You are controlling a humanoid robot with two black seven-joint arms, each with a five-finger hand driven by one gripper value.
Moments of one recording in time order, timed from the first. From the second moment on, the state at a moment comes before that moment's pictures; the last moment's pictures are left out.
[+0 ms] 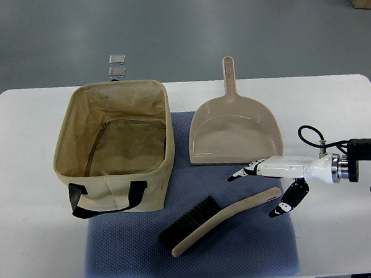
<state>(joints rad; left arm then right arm) 0.00 0.00 -0.15 -0.14 -0.06 -0.02 0.10 0.66 -0.74 0.43 1.35 -1.65 0.31 0.55</state>
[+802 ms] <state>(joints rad) 0.00 0.00 -0.15 -0.14 -0.06 -0.02 0.10 0.58 -0.67 0.42 1.32 -1.74 0.15 0.54</state>
